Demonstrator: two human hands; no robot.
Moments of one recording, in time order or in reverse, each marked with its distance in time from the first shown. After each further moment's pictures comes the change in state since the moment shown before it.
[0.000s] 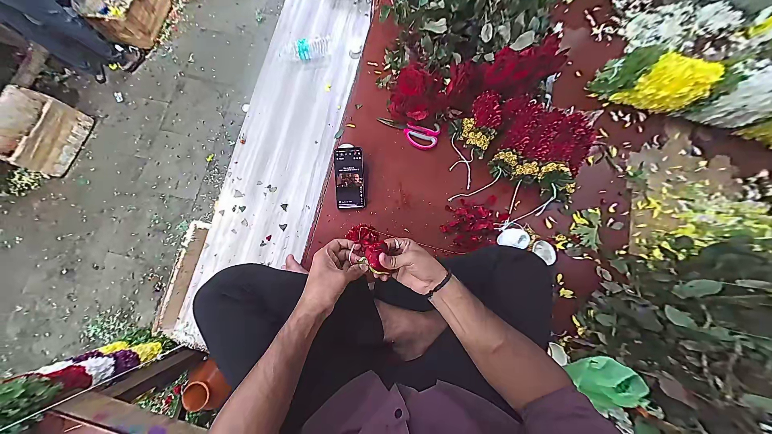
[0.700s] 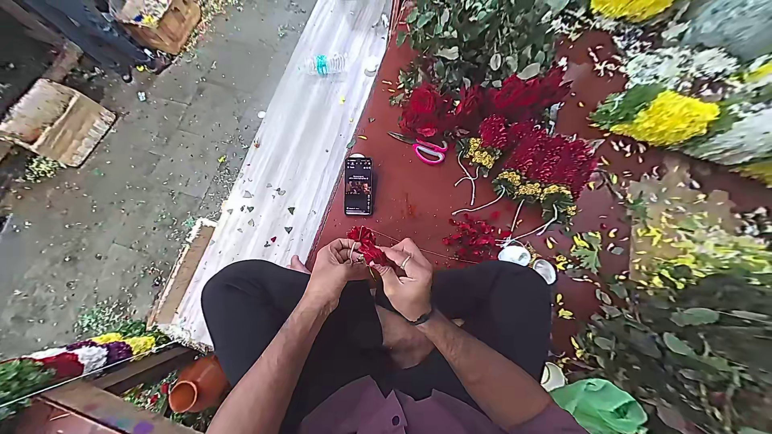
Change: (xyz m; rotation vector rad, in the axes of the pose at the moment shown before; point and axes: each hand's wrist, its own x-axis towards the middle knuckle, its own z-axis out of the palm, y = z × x) left_hand 0.004 0.007 0.004 -0.110 0.096 -0.013; right_hand 0.000 0.029 0.041 -0.912 0.486 -1.040
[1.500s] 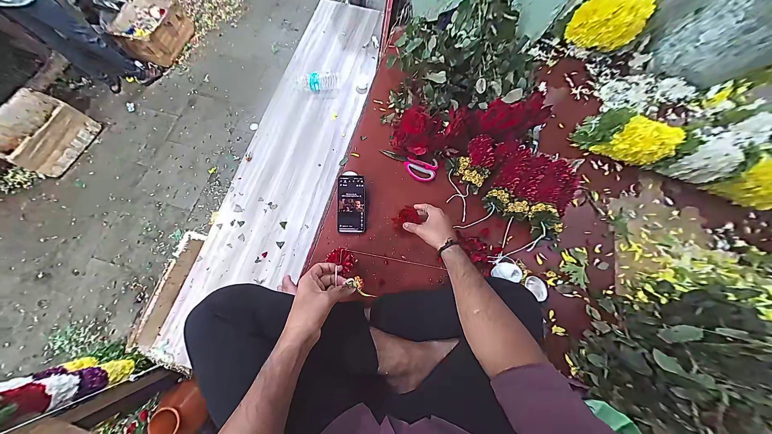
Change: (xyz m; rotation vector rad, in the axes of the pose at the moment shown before) left_hand -0.006 0.005 -0.017 0.116 0.079 -0.029; right_hand 0.134 0.167 -0.069 -0.645 -0.392 0.651
